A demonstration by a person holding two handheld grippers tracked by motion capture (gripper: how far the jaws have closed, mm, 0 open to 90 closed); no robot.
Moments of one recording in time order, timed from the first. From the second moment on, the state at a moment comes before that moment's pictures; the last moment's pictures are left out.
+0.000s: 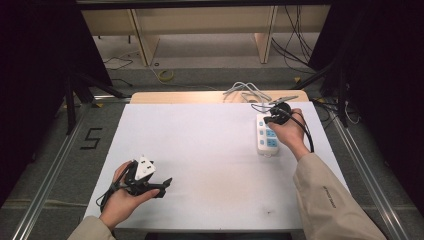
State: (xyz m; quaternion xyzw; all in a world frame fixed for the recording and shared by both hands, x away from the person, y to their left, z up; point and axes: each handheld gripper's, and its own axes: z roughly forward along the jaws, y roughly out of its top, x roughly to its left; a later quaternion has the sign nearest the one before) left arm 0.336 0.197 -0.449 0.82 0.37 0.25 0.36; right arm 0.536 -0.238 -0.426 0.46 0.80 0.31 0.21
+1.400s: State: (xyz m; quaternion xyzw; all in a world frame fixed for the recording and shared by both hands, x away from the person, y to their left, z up) left arm 0.336 0.197 -0.450 0.82 0.37 0.25 0.36; right arm 0.562 -0.229 -0.441 0.47 0.81 0.28 0.19
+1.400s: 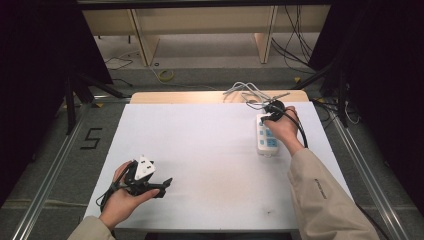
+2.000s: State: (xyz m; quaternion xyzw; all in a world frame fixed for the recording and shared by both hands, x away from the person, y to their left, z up) left arm 0.336 0.196 -0.449 0.82 0.37 0.25 0.36; right arm 0.568 -0.226 -0.440 0.48 0.81 0.28 0.19
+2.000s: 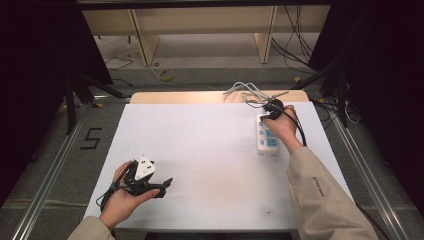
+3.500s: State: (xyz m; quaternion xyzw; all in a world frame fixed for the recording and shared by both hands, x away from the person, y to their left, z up) left arm 0.336 0.196 -0.449 0.82 0.37 0.25 0.36; right arm 0.573 -0.219 -0.441 0.49 0.82 0.25 0.16
